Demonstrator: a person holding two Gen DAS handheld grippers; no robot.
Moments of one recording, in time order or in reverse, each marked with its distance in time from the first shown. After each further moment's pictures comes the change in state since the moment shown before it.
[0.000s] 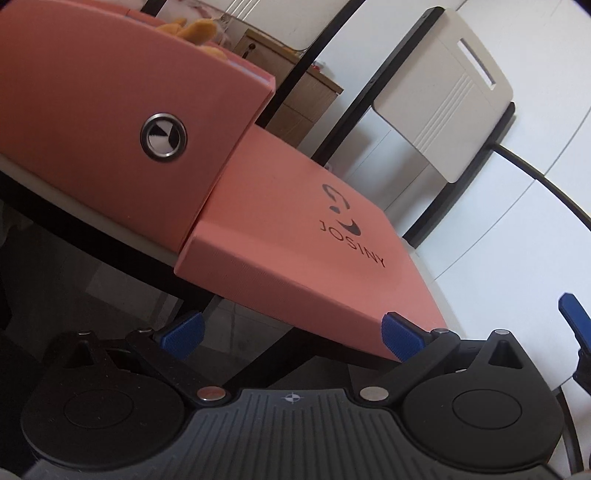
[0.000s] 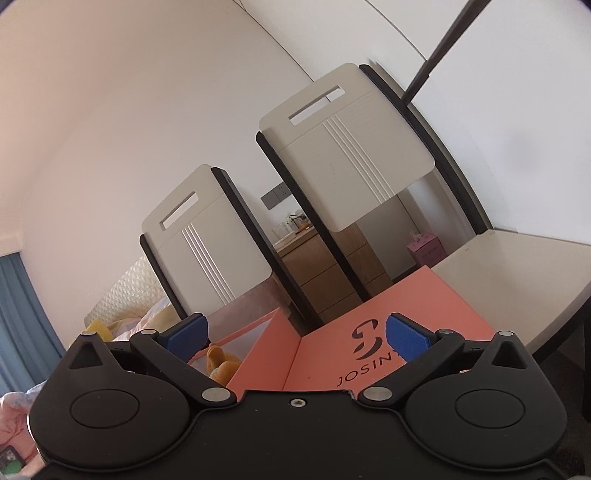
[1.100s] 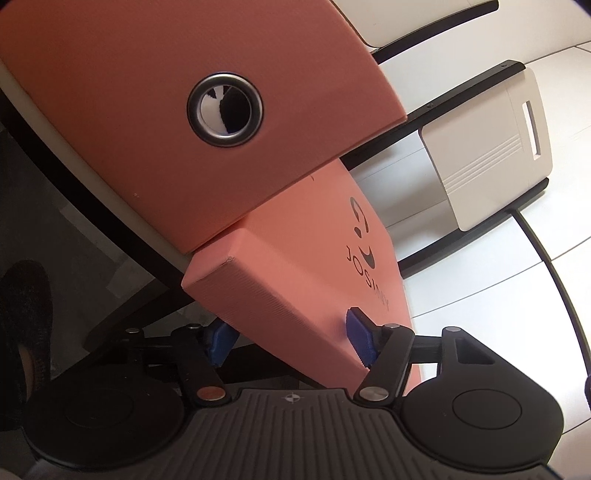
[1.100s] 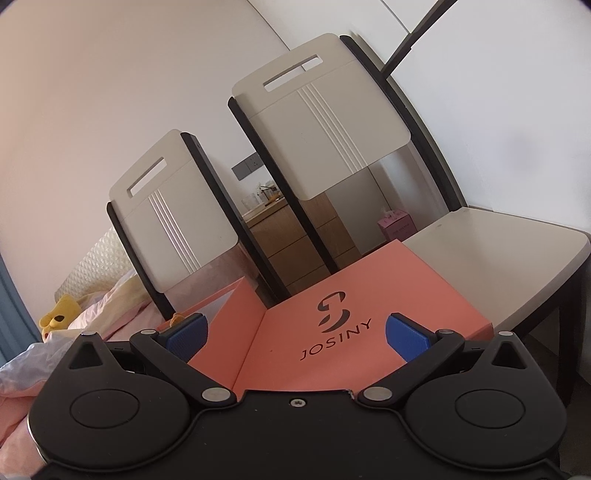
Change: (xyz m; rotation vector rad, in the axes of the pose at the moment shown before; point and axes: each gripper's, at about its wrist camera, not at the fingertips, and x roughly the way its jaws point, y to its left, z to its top) left arm 0.007 0.047 0.023 -0.299 0.085 -0.096; right arm 0.017 -0.003 -0.015 -0.054 0.087 -0.111
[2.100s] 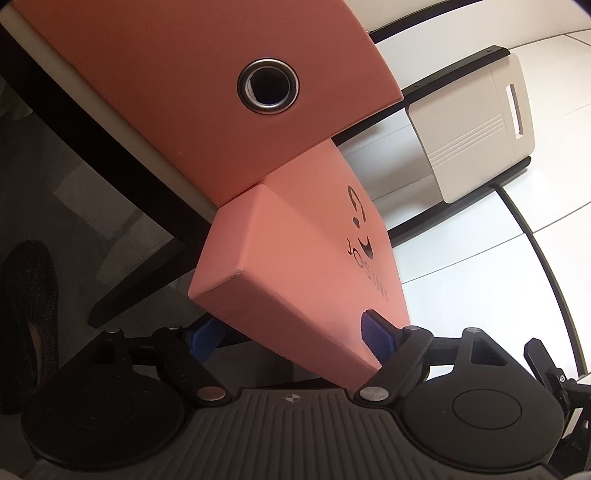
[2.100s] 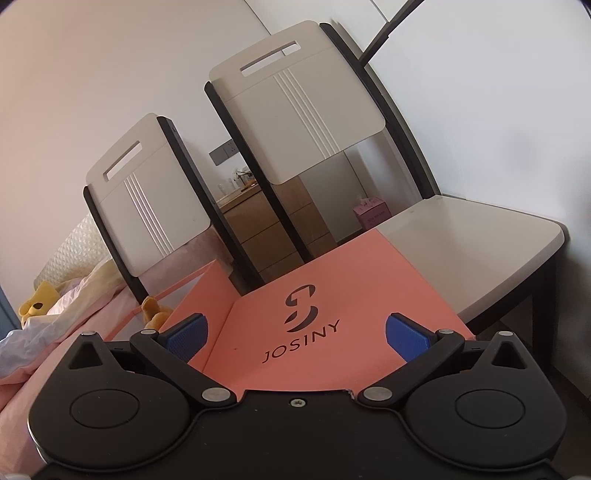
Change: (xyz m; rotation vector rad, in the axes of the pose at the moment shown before) left arm -0.052 0.027 -0.014 0.042 0.066 -0.046; right arm 0.000 -0.015 -0.007 -0.003 0.038 -0.078
